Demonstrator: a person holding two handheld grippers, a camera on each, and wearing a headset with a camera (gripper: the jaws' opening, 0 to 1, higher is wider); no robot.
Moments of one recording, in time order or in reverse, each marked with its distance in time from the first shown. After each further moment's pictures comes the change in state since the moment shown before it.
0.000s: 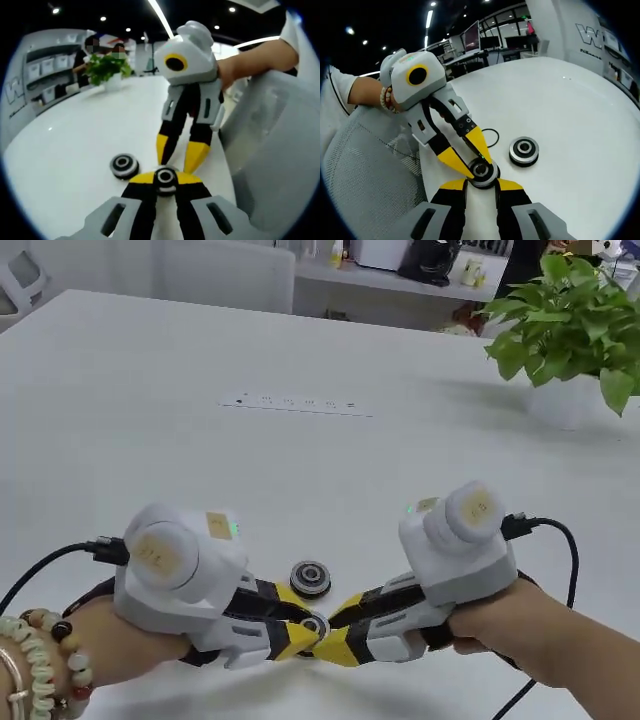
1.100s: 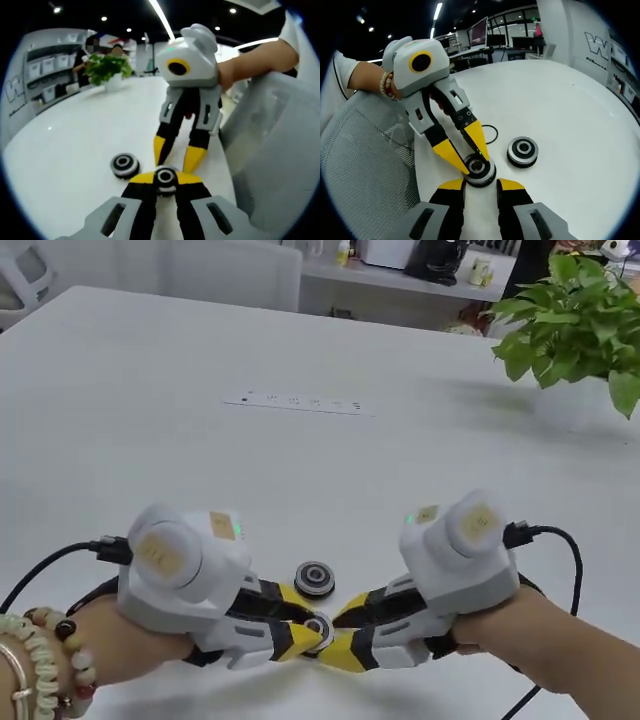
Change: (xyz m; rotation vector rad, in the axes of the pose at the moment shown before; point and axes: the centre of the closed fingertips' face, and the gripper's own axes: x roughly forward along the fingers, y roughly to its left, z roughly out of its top) left arm 0.000 0.001 -0.001 -0.010 -0.006 -0.002; right arm 0.005 -0.003 -0.005 -0.109 0.040 -0.023
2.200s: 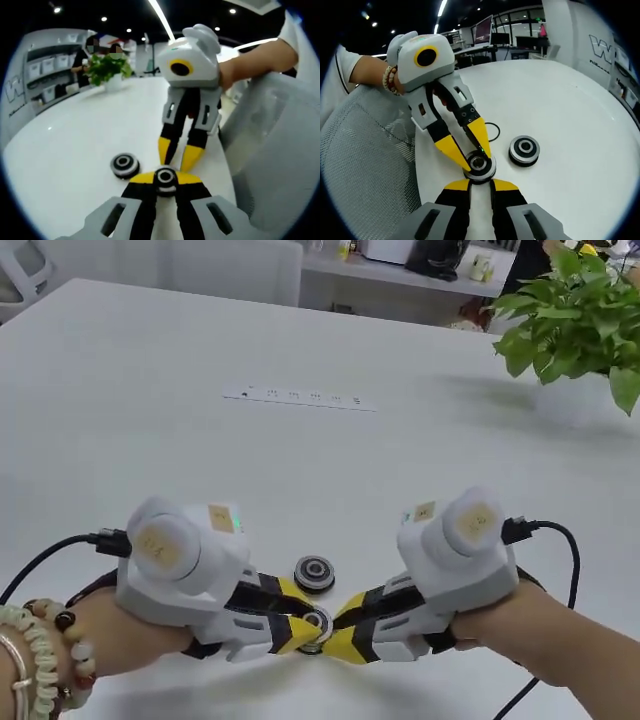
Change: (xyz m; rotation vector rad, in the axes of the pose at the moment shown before) left arm 0.000 0.001 0.000 -0.002 -0.005 -0.001; right arm 0.000 -0.001 -0.005 -0.026 0.021 0.000
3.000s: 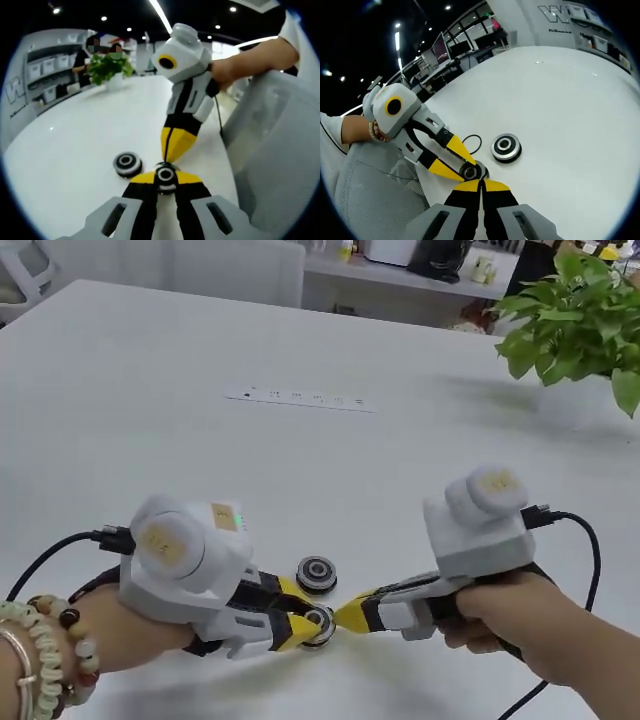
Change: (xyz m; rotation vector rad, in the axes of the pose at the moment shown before) left arm -0.002 0.003 -0.001 0.014 0.017 0.016; right arm -0.014 -0.011 0.015 0.401 -0.100 -0.021
